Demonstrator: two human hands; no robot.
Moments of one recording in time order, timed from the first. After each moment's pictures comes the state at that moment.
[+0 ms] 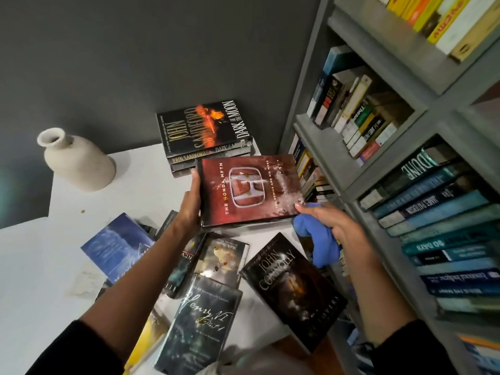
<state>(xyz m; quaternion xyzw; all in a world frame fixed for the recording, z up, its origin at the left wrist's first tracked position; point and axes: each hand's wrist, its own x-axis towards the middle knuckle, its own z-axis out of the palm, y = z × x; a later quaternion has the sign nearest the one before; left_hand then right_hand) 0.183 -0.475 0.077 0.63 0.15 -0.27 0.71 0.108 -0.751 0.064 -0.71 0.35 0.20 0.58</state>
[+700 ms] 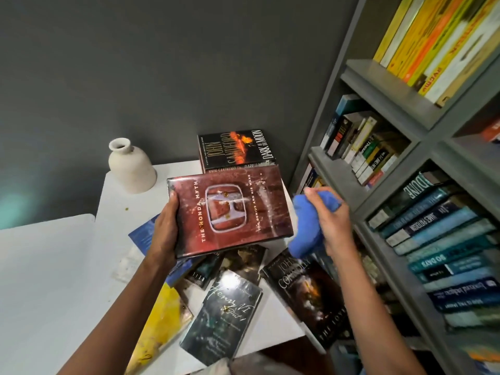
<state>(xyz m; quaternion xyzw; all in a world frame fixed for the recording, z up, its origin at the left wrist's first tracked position) 0.110 -0.362 0.111 0.56 0.15 -0.12 0.80 0.059 -0.642 0.154 -0.70 0.19 -0.20 0.66</state>
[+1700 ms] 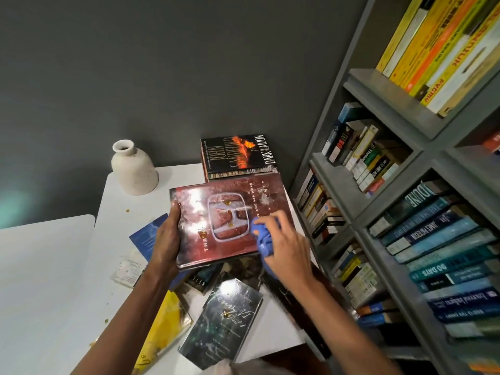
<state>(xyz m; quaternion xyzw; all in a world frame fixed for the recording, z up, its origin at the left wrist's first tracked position) 0.101 -0.358 0.109 0.54 0.19 -0.13 0.81 0.033 -0.573 0.133 -0.97 -0.02 -0.12 0.21</state>
